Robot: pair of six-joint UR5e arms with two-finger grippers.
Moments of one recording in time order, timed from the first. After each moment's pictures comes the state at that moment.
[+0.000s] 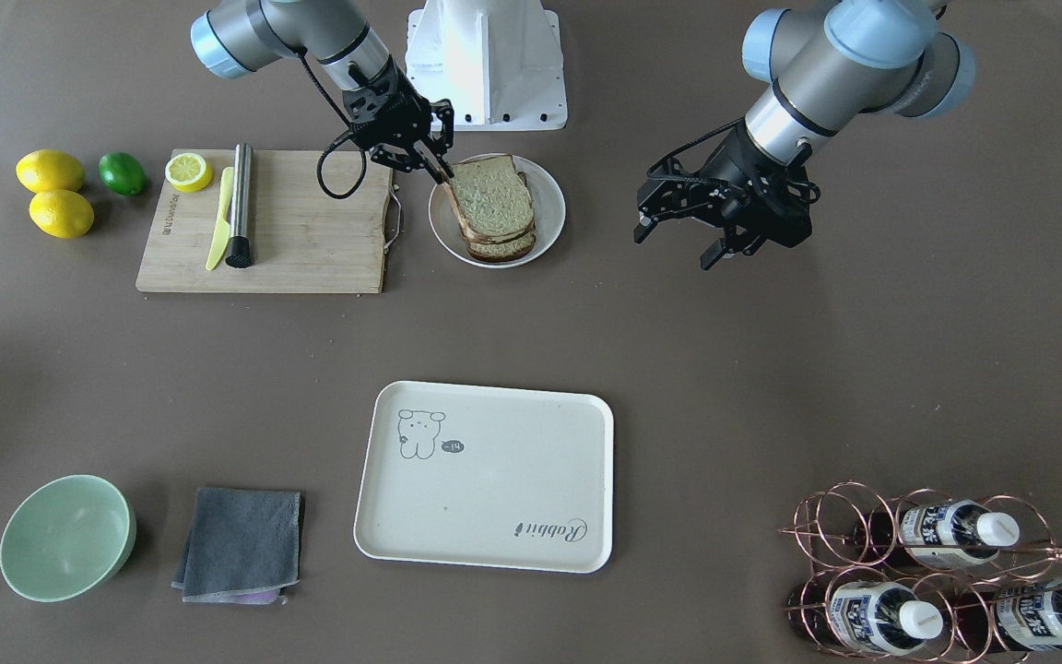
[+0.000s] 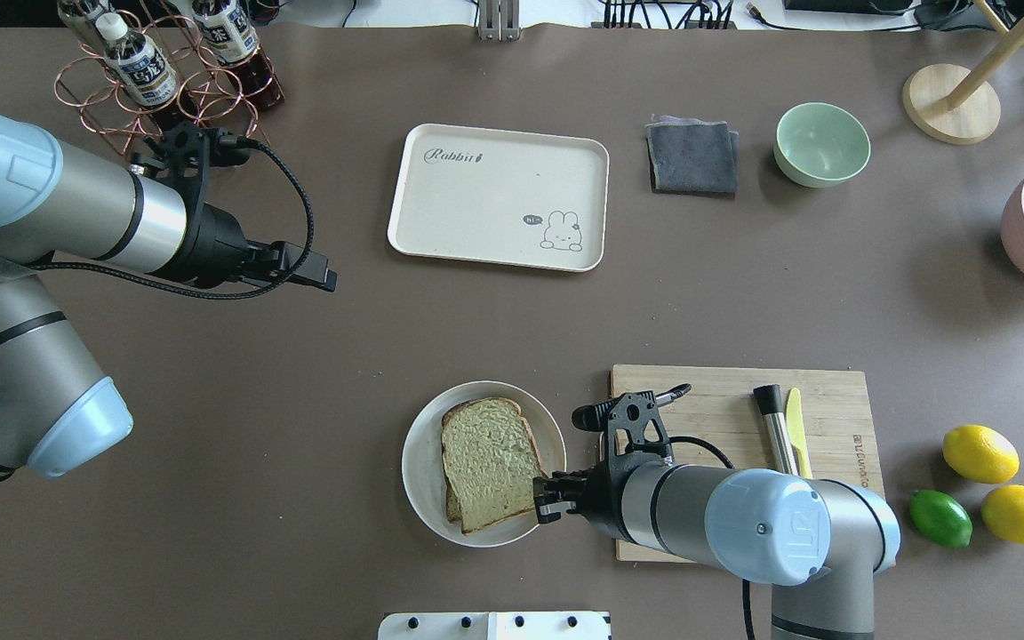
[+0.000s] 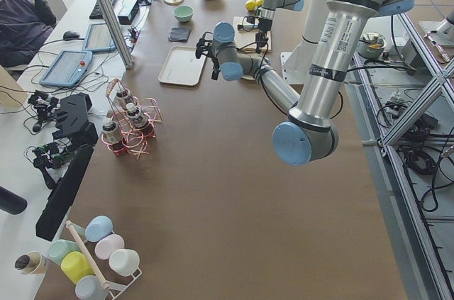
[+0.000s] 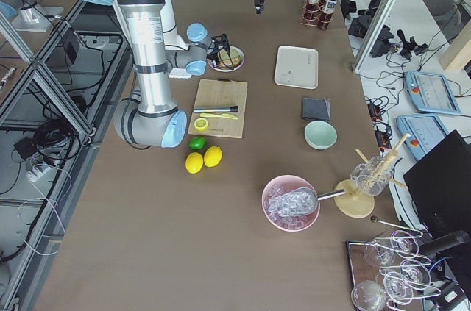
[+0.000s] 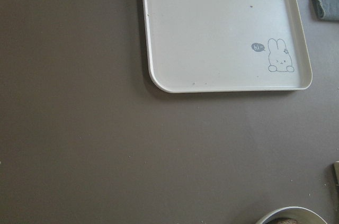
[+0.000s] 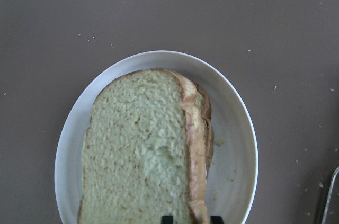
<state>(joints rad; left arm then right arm) -0.75 -1.90 -1.88 -2.09 -2.10 -1.07 0.18 -1.28 1.90 -0.92 1.53 1.21</state>
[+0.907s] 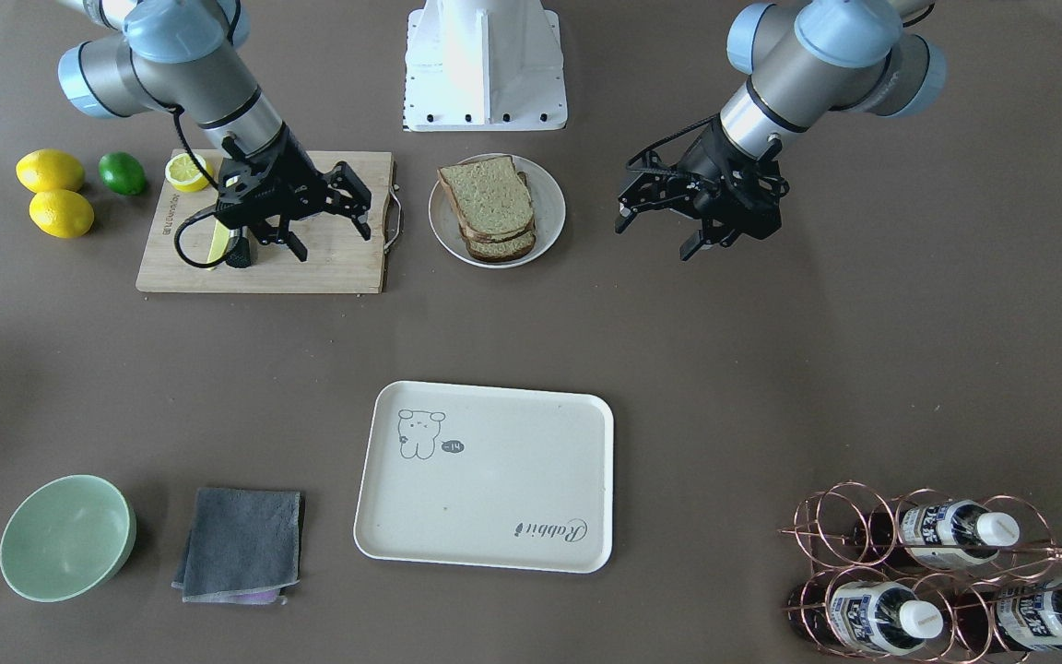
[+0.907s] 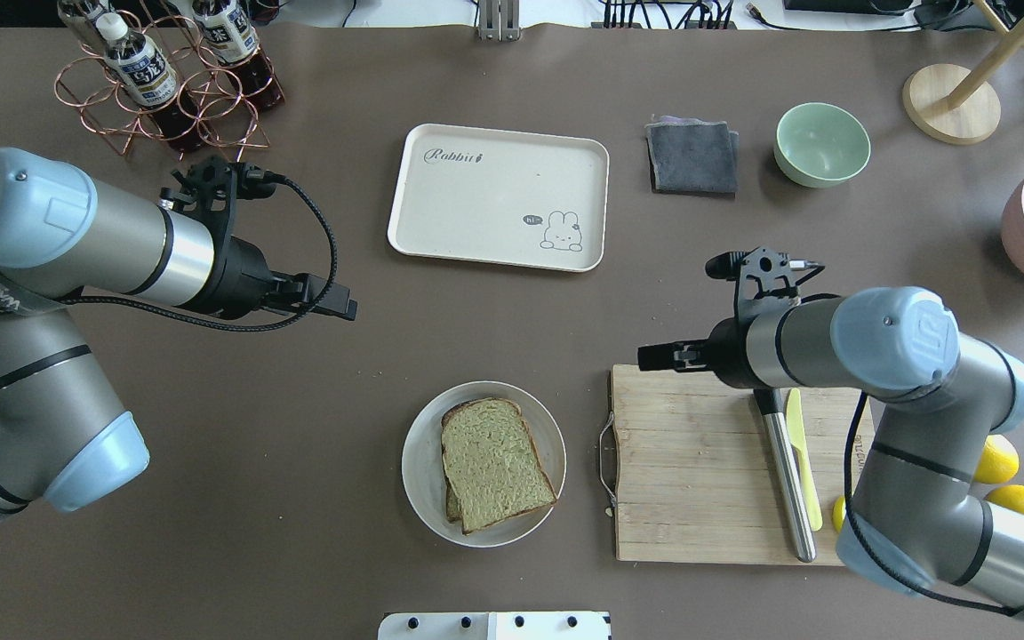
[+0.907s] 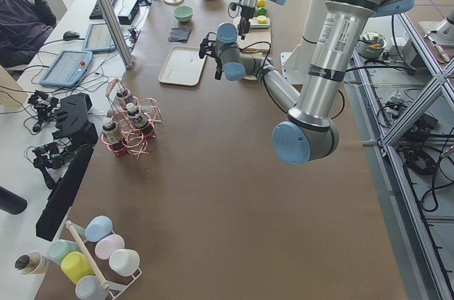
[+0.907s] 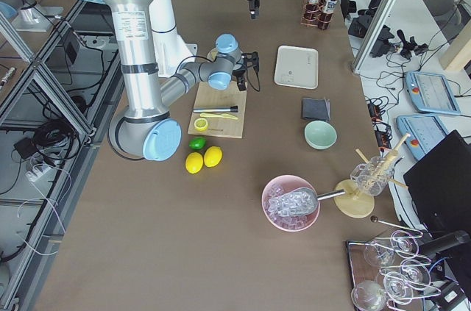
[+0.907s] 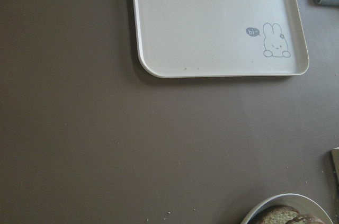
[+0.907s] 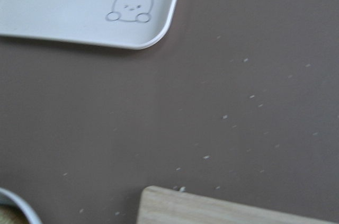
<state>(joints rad) -0.66 -1.89 -1.88 -2.11 -2.05 -1.12 0.58 -1.40 1.88 -1.02 1.84 1.19</state>
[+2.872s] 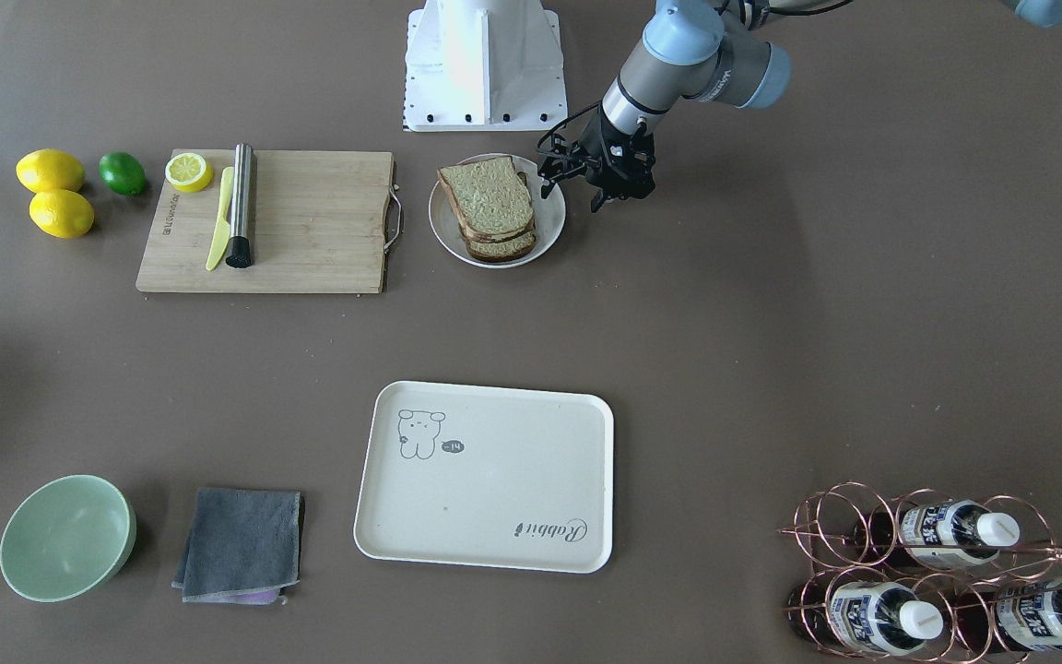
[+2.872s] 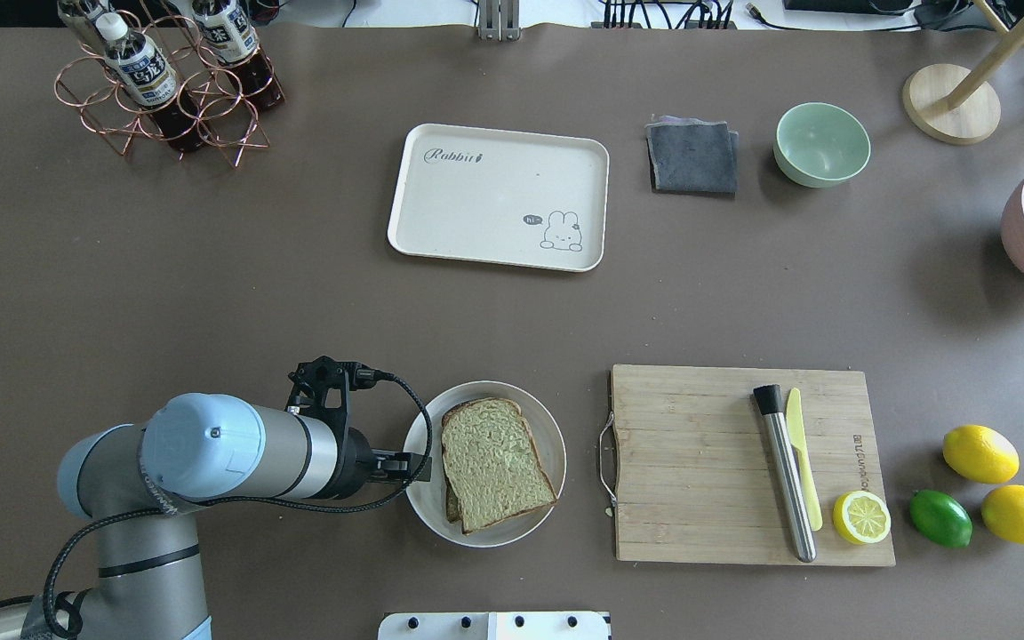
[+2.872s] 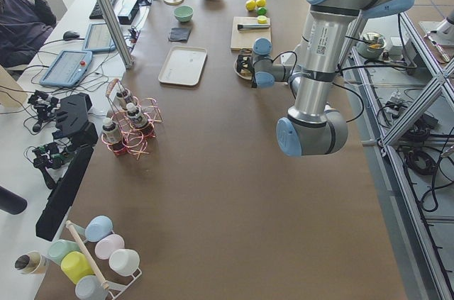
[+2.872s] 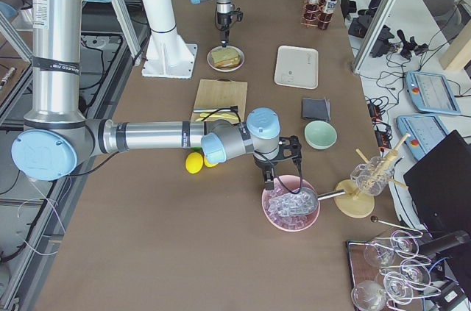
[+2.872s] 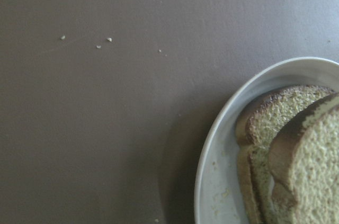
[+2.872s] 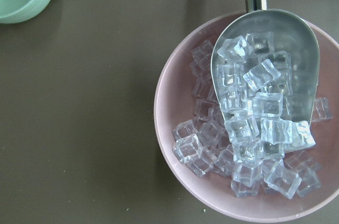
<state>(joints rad) -0.30 -1.90 -1.81 -2.16 -1.78 -1.36 1.42 -1.66 1.70 -1.25 2.34 0.26</state>
